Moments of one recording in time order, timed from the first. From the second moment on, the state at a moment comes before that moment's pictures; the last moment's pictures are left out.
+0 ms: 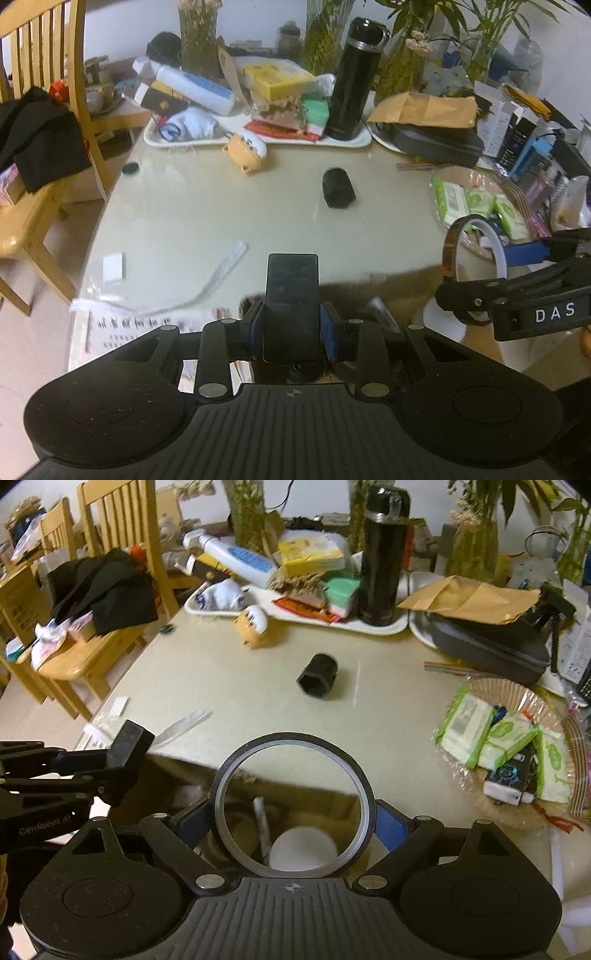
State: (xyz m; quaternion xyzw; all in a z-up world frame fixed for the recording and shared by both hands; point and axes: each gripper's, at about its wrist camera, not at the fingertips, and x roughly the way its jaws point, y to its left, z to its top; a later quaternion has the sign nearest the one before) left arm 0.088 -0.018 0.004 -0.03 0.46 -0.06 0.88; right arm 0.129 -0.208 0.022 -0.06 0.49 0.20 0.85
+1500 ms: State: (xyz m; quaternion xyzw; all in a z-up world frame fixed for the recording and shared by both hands) left arm 0.079 0.008 0.000 -0.06 0.45 -0.01 0.89; right arm 0.121 -0.179 0.004 -0.07 0.53 0.24 0.81
